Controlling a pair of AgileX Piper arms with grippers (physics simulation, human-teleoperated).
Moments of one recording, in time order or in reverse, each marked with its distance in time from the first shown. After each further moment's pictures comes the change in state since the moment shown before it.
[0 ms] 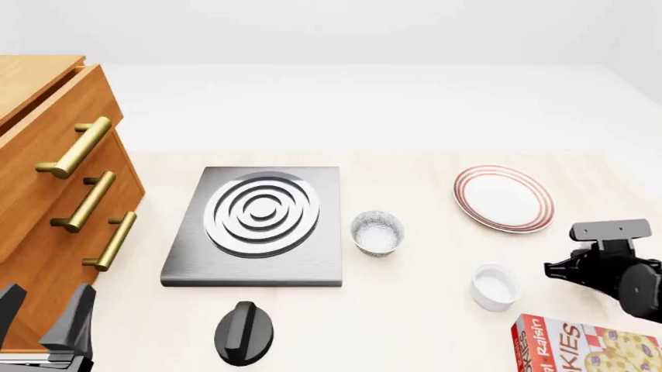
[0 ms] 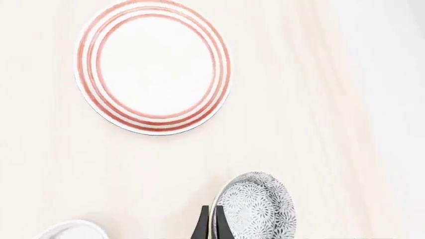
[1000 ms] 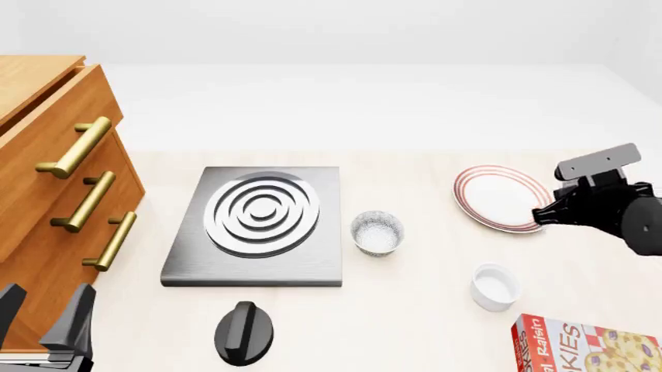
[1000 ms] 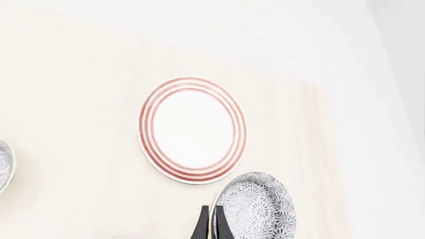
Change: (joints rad) left arm 0.000 0.000 0.000 0.000 0.000; right arm 0.158 -0.166 -0.254 0.307 -0.101
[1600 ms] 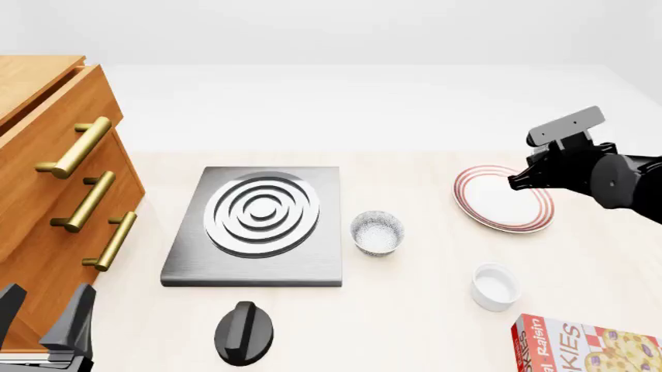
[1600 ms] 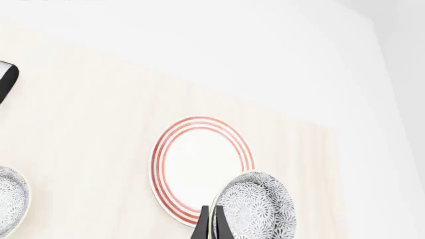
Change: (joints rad) left arm 0.000 0.000 0.000 0.000 0.000; right arm 0.085 0.143 -0.219 0.036 -0.021
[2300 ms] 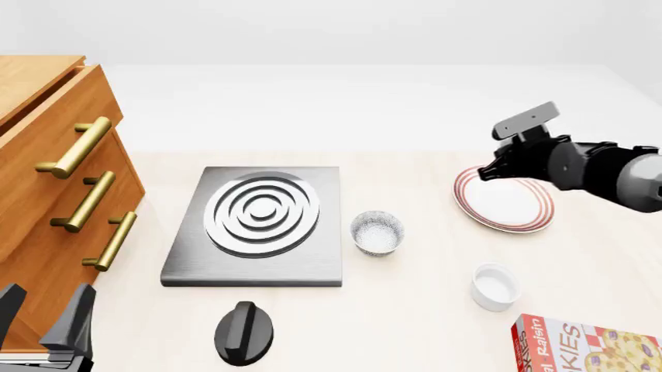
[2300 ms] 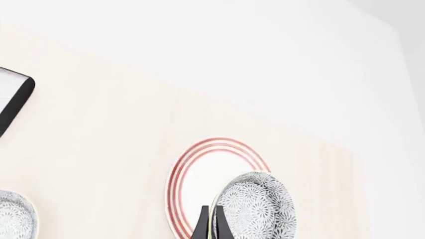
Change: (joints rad) left arm 0.000 0.000 0.000 0.000 0.000; right arm 0.071 0.187 -0.153 -0.009 0.012
